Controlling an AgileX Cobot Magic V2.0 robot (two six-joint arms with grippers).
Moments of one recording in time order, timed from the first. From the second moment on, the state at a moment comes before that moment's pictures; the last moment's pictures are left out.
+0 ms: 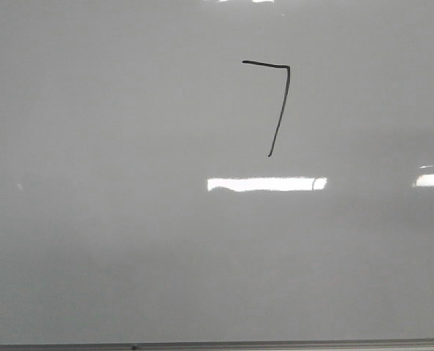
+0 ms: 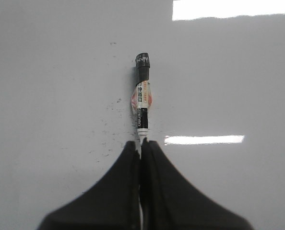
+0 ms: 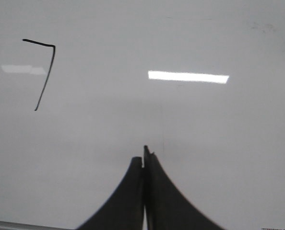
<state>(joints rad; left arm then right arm) 0.02 -0.01 0.01 -0.03 0.04 0.05 0.05 0.04 -0.26 0.09 0.48 -0.04</state>
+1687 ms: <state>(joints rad) 0.02 -0.01 0.01 -0.03 0.04 0.05 0.03 -0.01 0.03 0.01 0.03 0.05</state>
